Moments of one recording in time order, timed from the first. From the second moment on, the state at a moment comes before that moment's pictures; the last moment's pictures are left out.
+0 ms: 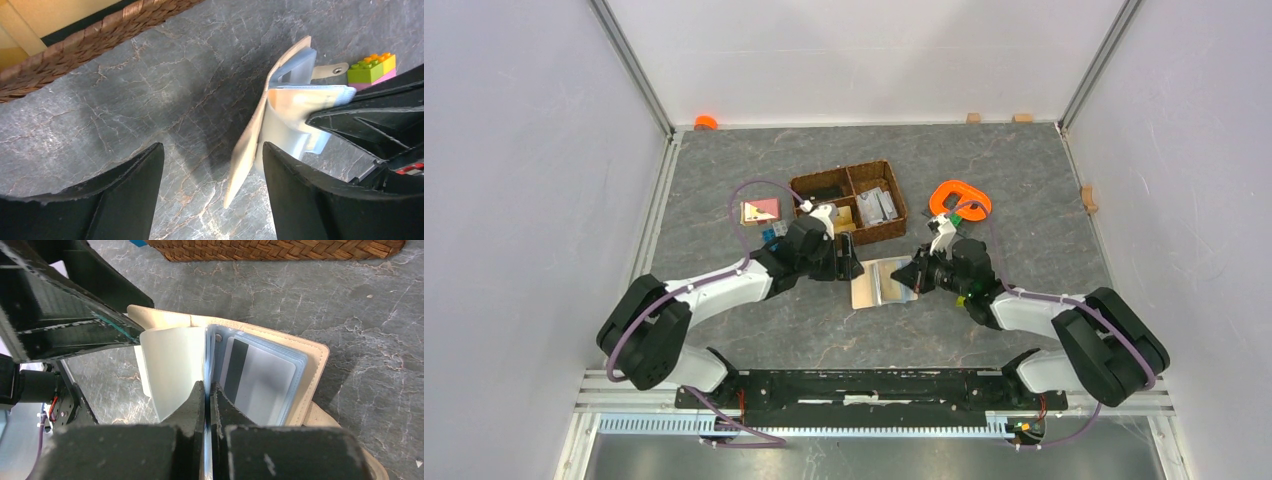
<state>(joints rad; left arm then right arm) -0.69 1.41 0.72 -0.02 0.09 -0.60 0.53 1.35 0.34 0.61 -0.37 0.51</state>
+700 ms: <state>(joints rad) -0.80 1.42 0.71 0.08 0.12 -0.59 0.53 1.30 0.32 0.58 -0.39 0.49</state>
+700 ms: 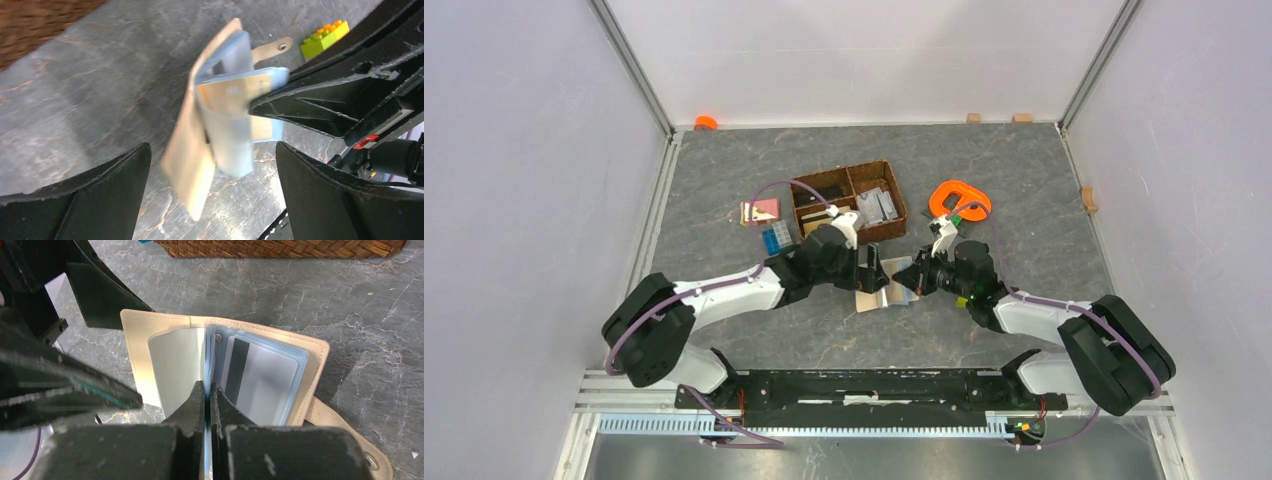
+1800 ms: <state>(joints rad) -0.77 1.38 0.67 0.14 0.13 -0.57 0.55 1.15 0.30 0.51 -0.32 0.44</state>
